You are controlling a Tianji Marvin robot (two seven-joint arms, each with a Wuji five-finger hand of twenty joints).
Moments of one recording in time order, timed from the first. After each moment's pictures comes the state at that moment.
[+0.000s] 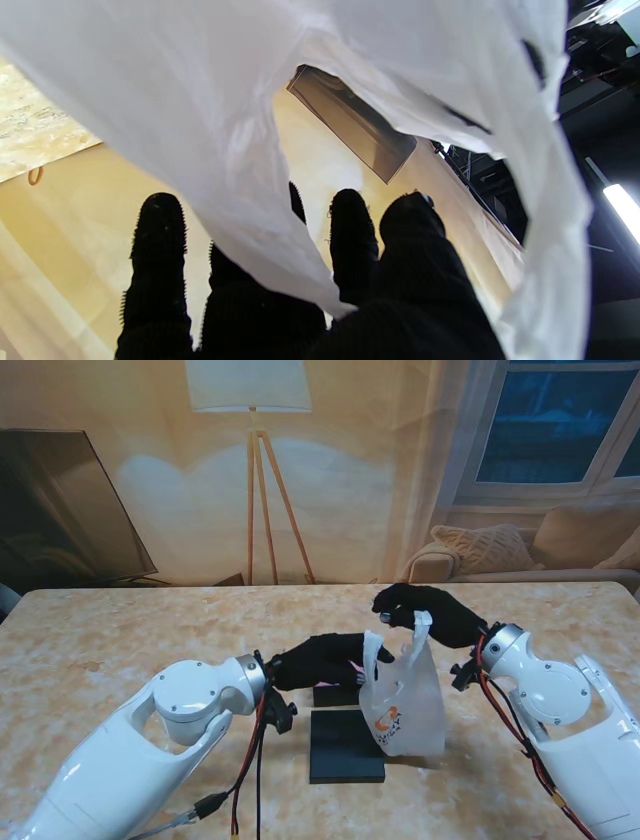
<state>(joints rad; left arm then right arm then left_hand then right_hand) 1.32 -1.12 -0.99 -1.71 -0.33 0.16 -0.44 -1.42 -1.05 1.35 -1.66 -0.23 -0.31 0.36 1.19 -0.37 0.59 -0.14 0.62 -0.08 0.45 0.35 0.69 0.22 0.37 1.00 0.63 0.30 0.69 1.34 0.21 0.33 1.03 0.88 0.93 -0.04 0.03 -0.10 0.44 -0.04 0.71 0.61 0.66 0.13 0.55 0.57 0.72 0.07 0.54 0.54 0.30 0.32 1.03 0.33</state>
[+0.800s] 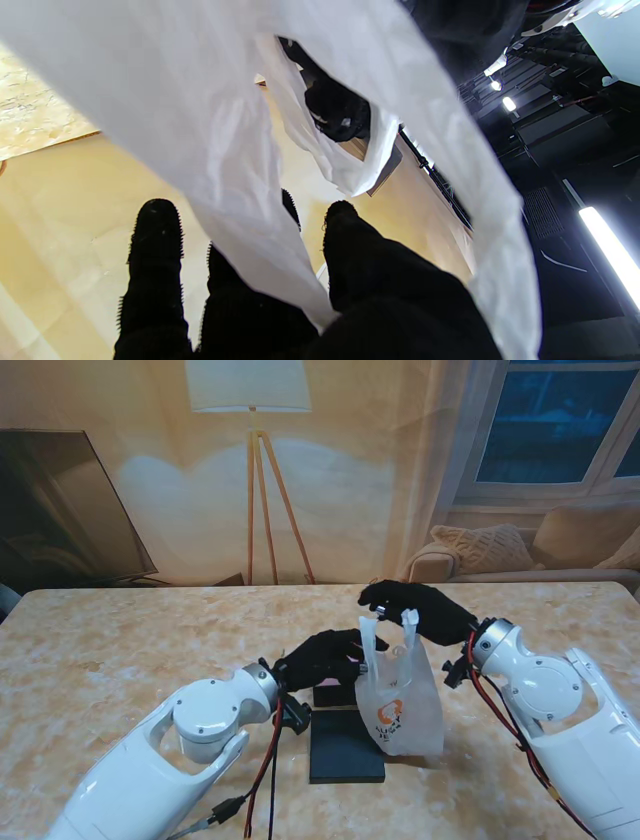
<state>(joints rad) 1.36 -1.16 -0.96 -1.72 -0.24 0.16 -0.19 -1.39 -1.04 1.31 -1.67 -0.26 -0.33 0.36 1.17 -0.37 0.54 -0.14 0.62 -0.01 0.42 0.33 0.76 0.22 0.37 1.08 0.67 0.25 0.90 1.24 0.26 0.31 1.16 0.91 0.95 -0.10 0.57 -0.07 0.39 0.01 0.56 0.59 0.62 0.16 0.50 0.53 0.68 0.09 0.49 0.50 0.26 0.34 1.02 0.33</state>
